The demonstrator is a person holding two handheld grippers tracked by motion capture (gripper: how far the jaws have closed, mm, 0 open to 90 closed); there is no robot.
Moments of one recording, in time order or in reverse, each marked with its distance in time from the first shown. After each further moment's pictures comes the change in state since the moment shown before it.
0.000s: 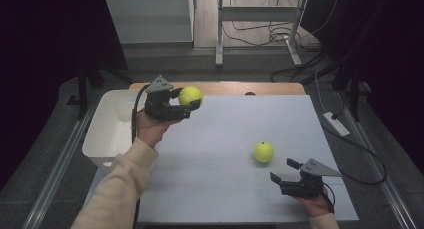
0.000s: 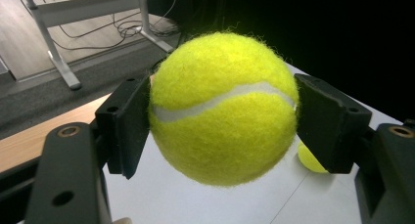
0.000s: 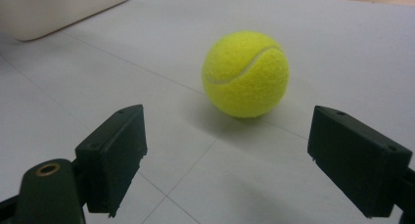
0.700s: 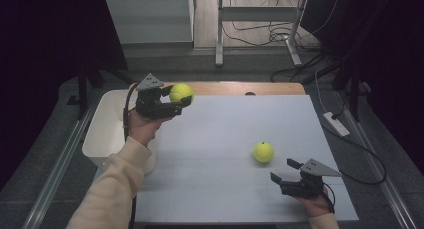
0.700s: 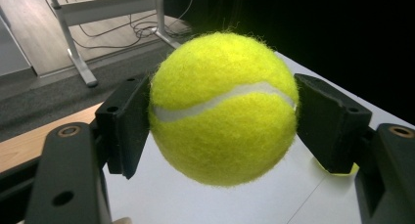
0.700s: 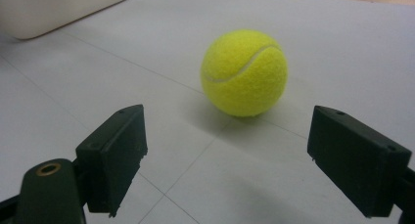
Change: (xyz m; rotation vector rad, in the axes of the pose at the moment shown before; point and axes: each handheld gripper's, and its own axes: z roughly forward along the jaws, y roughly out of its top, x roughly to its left) left arm 0.016 -0.003 -0.011 -0.010 0.048 -0.025; right arm -0.001 -0.001 0.000 0.002 -0.003 -0.003
